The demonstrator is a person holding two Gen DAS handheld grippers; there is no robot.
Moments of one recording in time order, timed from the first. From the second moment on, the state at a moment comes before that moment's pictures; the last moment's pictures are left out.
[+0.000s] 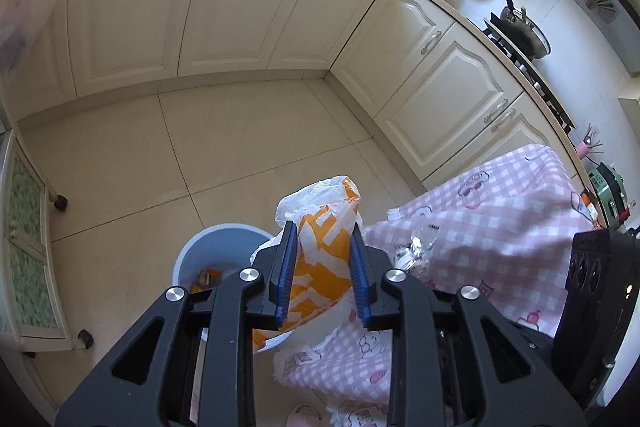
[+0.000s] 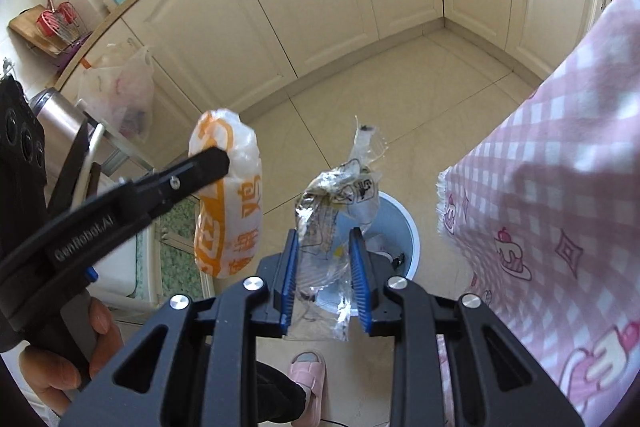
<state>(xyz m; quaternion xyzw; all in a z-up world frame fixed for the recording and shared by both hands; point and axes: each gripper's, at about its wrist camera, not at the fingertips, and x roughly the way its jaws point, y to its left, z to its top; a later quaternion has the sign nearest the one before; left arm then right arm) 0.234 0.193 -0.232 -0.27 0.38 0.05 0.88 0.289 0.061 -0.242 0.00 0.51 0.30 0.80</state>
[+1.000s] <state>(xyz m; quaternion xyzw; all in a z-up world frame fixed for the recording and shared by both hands) 0.228 0.214 -0.229 -0.27 0.38 0.08 0.88 0.318 0.100 -0.249 -0.01 0.49 0.32 0.81</state>
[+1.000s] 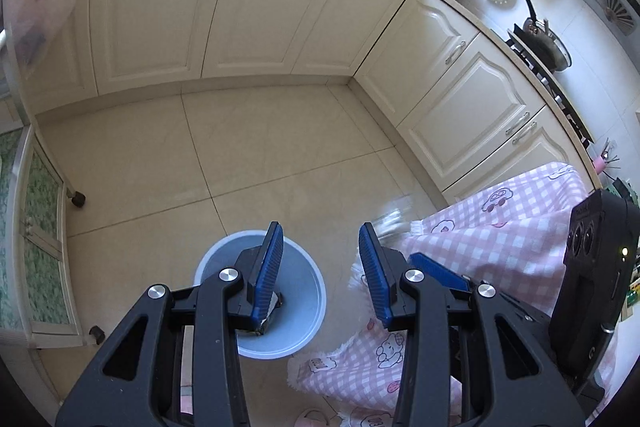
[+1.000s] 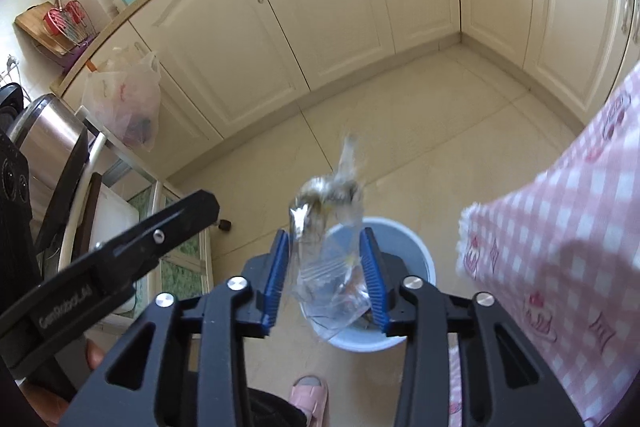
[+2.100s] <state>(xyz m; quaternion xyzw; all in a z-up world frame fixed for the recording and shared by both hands) 0.218 -0.011 -0.062 -0.11 0.30 -0.11 0.94 0.241 -0.188 -0.045 0.06 0.29 0.13 0.95</state>
